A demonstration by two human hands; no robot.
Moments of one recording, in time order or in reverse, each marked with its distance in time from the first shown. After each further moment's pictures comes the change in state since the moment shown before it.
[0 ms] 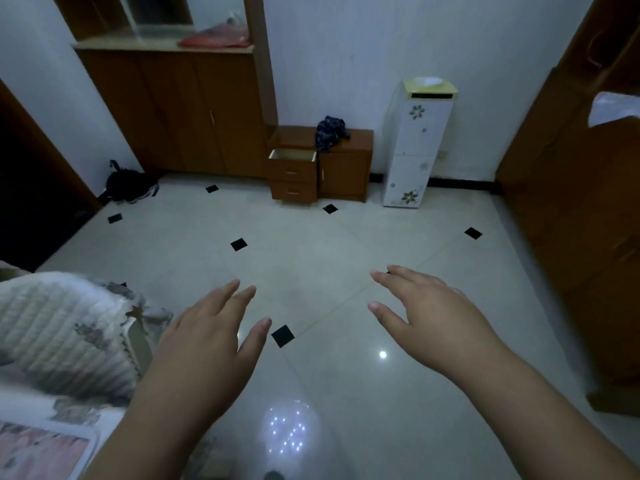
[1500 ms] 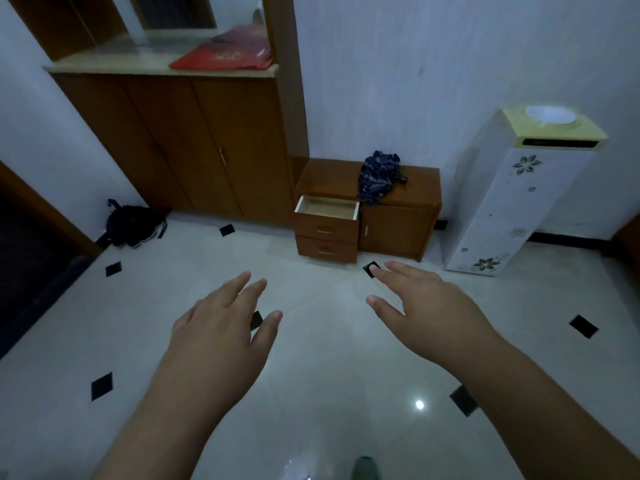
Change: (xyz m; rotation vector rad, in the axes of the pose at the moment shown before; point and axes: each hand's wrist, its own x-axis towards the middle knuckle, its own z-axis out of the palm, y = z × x) left_hand 0.716 -0.058 -0.036 0.043 -0.044 -0.133; right_hand 0.753 0.001 -0.036 0.022 -0.088 -0.094
